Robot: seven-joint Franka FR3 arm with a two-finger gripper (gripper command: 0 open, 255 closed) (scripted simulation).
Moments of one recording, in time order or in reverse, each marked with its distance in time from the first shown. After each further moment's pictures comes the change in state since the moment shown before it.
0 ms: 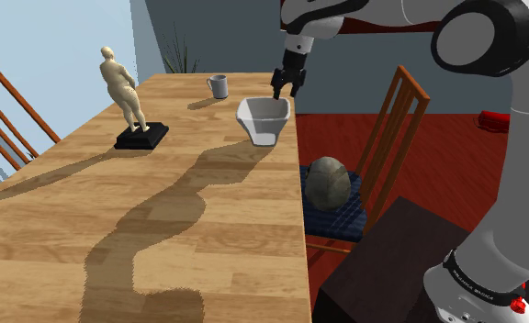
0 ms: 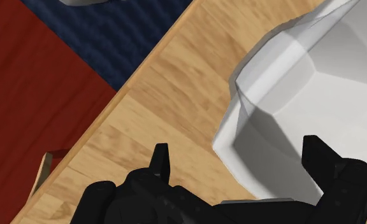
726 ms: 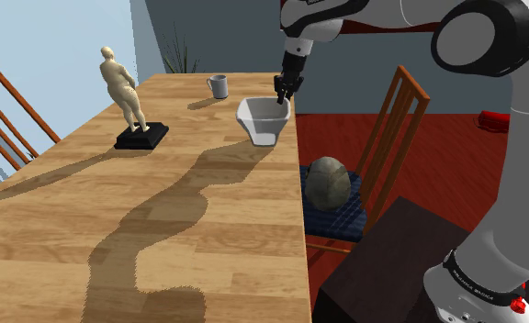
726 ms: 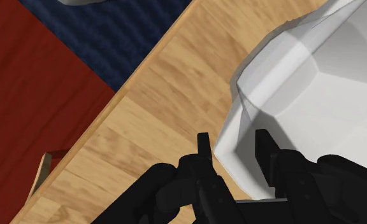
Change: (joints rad) arm 0.003 0.000 0.001 -0.017 0.002 0.020 -0.002
